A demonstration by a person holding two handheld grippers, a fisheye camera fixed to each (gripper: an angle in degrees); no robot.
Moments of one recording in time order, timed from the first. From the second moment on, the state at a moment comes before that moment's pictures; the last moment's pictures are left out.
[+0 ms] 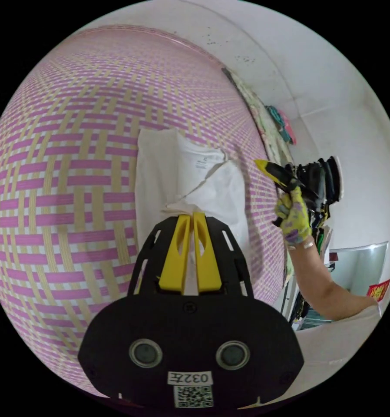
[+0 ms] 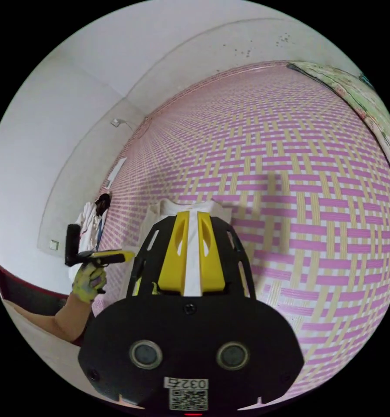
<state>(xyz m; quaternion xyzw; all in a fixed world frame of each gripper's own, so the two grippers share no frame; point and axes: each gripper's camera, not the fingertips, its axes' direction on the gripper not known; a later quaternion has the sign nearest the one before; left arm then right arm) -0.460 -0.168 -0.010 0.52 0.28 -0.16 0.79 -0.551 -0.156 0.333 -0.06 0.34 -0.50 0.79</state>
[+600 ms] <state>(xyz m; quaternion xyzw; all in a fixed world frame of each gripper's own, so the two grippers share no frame) -0.491 -0.141 0.055 0.54 0.33 -0.18 0.75 -0.428 0.080 0.397 -0.22 0.50 -0.66 0.52</state>
